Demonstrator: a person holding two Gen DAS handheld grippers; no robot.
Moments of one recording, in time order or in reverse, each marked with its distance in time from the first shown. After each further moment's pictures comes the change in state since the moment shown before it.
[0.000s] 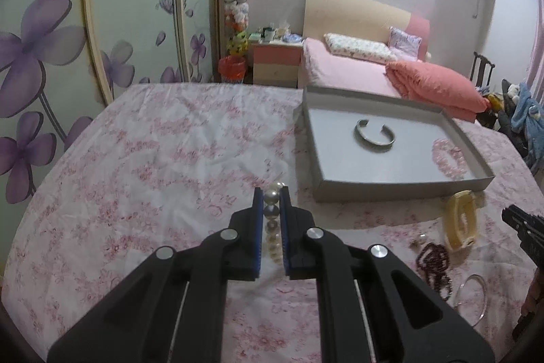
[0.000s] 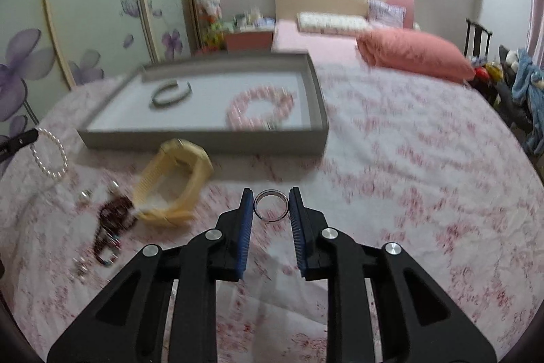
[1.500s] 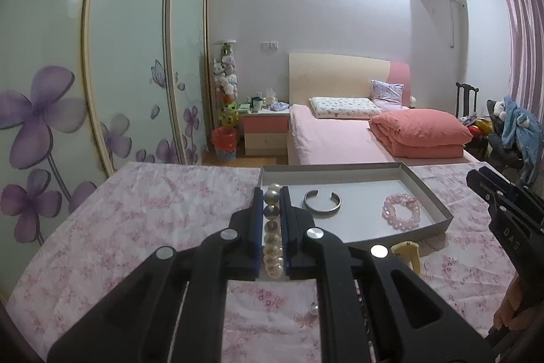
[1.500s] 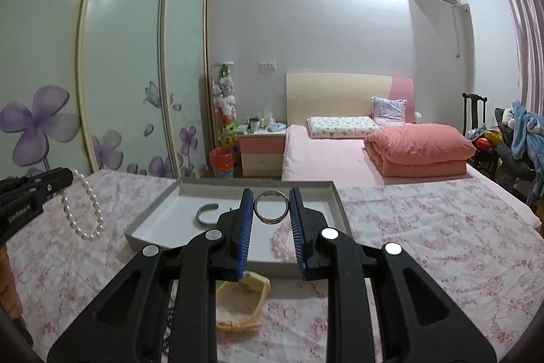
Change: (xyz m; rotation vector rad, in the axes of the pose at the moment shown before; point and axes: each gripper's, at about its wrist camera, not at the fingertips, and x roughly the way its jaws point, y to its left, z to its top) left arm -0.067 -0.085 0.014 0.077 -0.302 0.019; right arm -0.050 0.041 0.040 -0.003 -0.436 0.022
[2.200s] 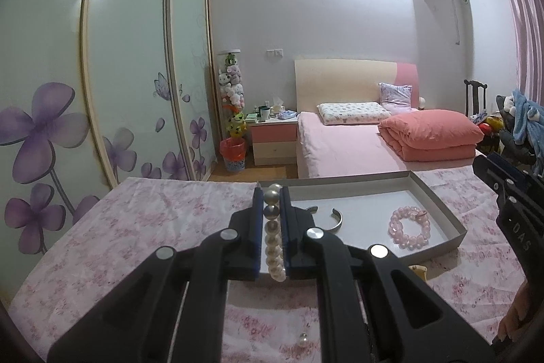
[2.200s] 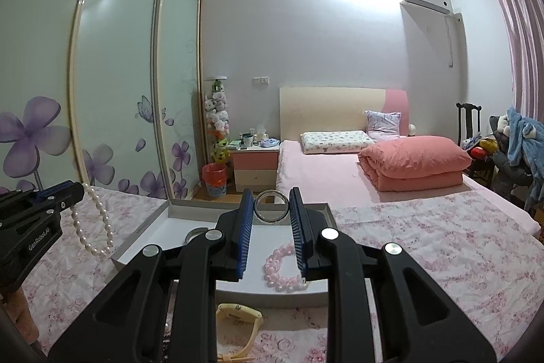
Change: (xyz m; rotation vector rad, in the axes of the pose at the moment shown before) left arm 0.030 -0.024 0.007 0.029 -0.031 0.047; right arm 0.017 0.000 0.013 -0.004 -0.053 -0.031
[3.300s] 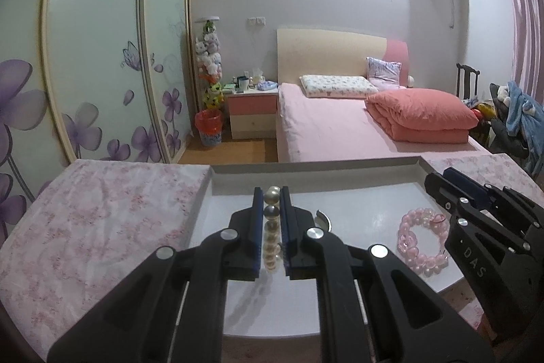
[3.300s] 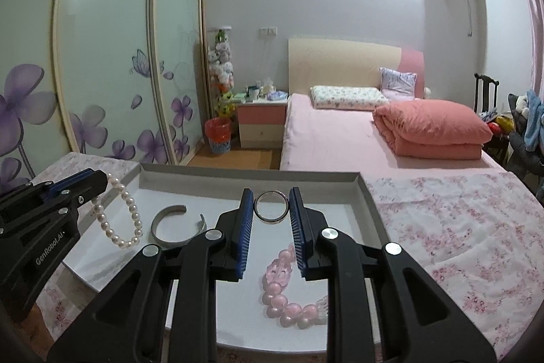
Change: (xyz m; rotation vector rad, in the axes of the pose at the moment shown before) left arm 0.125 -0.032 -0.011 -0.013 0.134 -0.089; right arm 0.116 0.004 -0.030 -0.009 0.229 0.034
